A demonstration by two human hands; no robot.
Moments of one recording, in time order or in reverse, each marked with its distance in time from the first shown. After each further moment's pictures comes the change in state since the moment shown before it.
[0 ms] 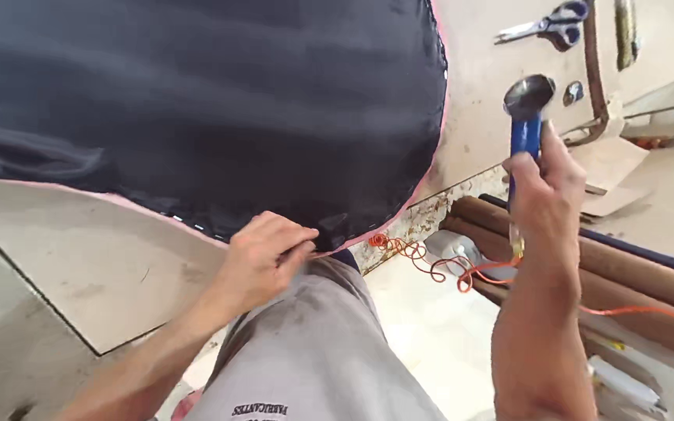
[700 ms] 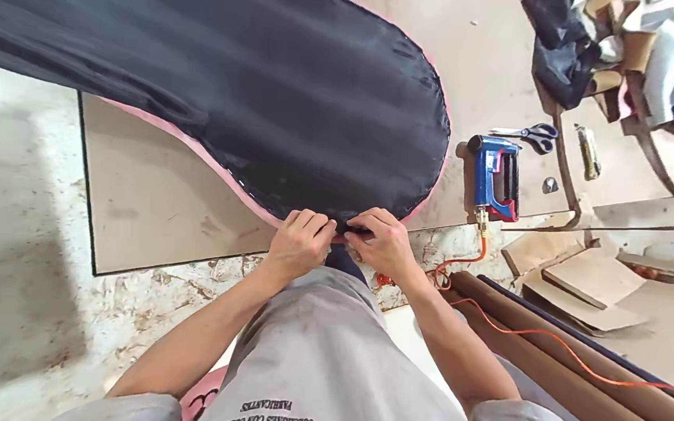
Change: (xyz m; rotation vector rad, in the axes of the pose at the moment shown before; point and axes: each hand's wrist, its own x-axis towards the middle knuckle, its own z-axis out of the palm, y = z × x) left_hand -0.025 0.016 0.085 0.607 0.353 0.074; right_hand -0.082 -0.056 0.134 0.156 -0.265 -0.928
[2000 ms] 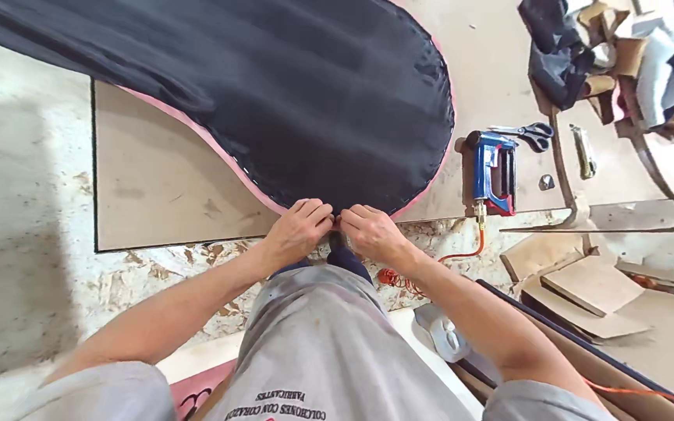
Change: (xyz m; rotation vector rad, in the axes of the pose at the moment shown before) left_hand -0.015 -0.009 -0.002 -0.023 -0.210 0.193; right_hand 0.004 0.001 0.007 -0.350 -0.212 -0.607
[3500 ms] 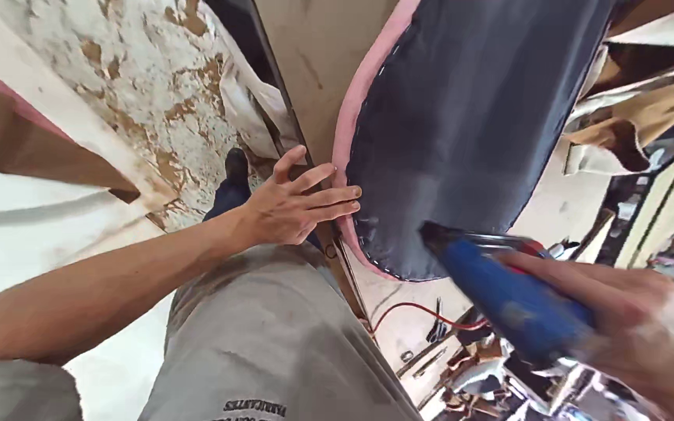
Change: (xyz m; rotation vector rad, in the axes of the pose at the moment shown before) left_hand 0.010 0.116 0.105 0.222 0.641 -0.887; right_hand 0.146 0.143 -0.219 -0.053 -0.742 -0.653
